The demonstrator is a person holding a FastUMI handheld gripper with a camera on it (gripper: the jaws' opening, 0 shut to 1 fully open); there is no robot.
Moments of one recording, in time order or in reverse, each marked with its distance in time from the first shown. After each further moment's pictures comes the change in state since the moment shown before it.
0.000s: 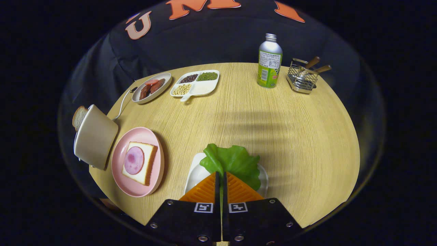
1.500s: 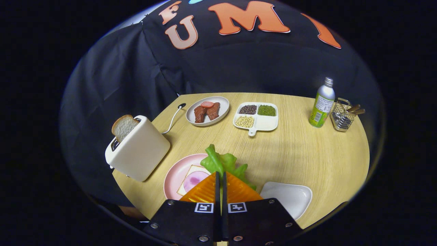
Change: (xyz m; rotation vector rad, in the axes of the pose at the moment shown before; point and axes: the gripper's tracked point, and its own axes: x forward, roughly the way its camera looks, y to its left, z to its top) arm -0.043 0.144 0.068 -0.114 -0.206 0.257
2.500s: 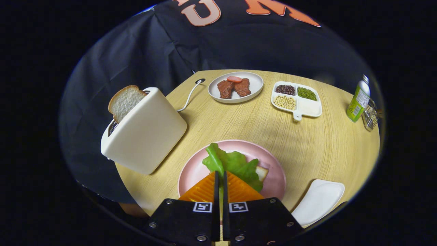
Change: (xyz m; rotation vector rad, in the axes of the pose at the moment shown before) arm 0.061 0.070 -0.039 -0.057 0.168 0.088
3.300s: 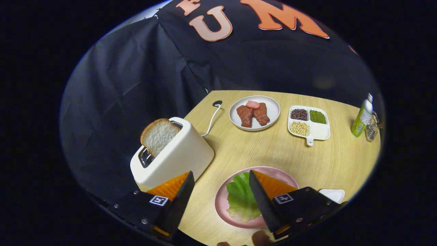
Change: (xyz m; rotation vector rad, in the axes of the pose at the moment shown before) arm -0.039 0.069 0.084 0.001 -0.151 0.062
